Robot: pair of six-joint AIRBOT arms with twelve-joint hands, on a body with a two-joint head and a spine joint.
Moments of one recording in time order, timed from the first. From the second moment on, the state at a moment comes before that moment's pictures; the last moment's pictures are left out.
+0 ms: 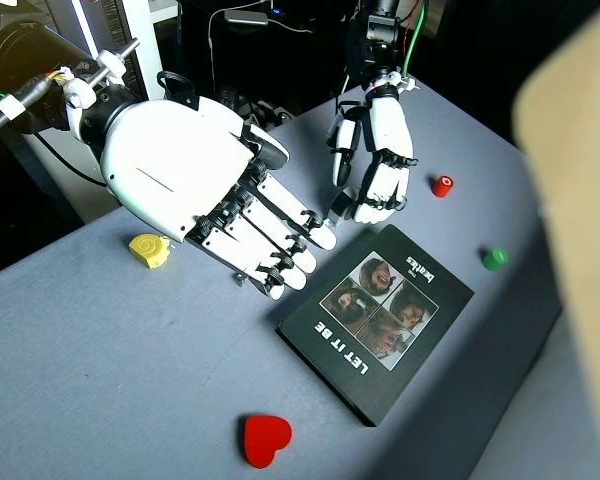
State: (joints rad) left arm 1.28 -0.92 0.92 -0.22 -1.02 0.52; right arm -0.34 -0.95 0.41 -1.85 -1.00 1.08
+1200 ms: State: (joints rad) left arm 1.25 -0.93 0.93 -0.24 -0.97 0.60; right arm -0.35 -0.95 0.41 -1.88 -1.00 1.09
